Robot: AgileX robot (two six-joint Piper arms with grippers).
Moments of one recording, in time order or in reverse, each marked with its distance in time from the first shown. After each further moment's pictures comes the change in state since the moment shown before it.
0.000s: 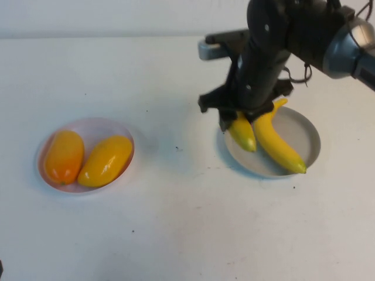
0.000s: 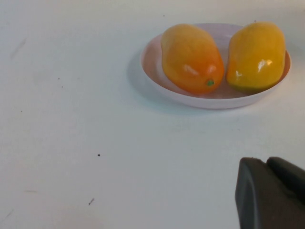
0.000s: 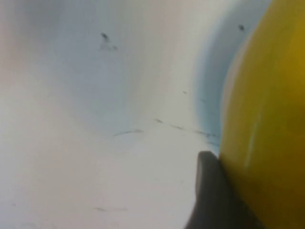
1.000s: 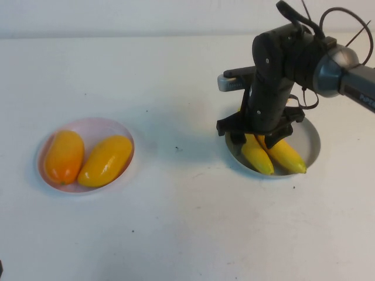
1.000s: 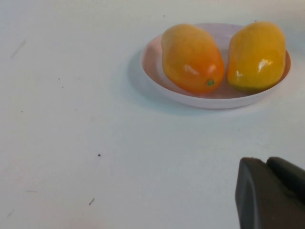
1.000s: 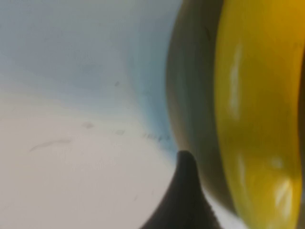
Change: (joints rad) right arm -0.063 0.096 0.095 -0.021 -0.041 0.032; left arm 0.000 0.000 0.000 0.002 0.000 0.000
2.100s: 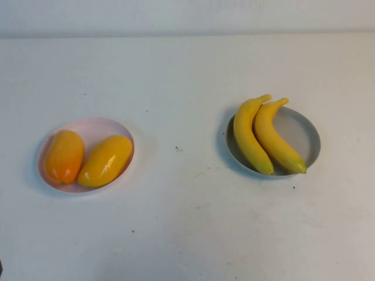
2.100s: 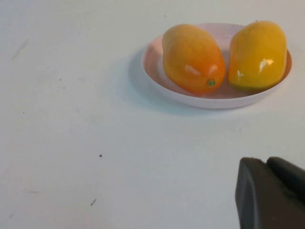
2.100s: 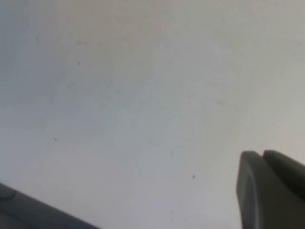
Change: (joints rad) right arm 0.062 -1.227 0.914 0.000 0.037 -0.147; left arm 0.000 0.000 0.000 0.006 0.000 0.000
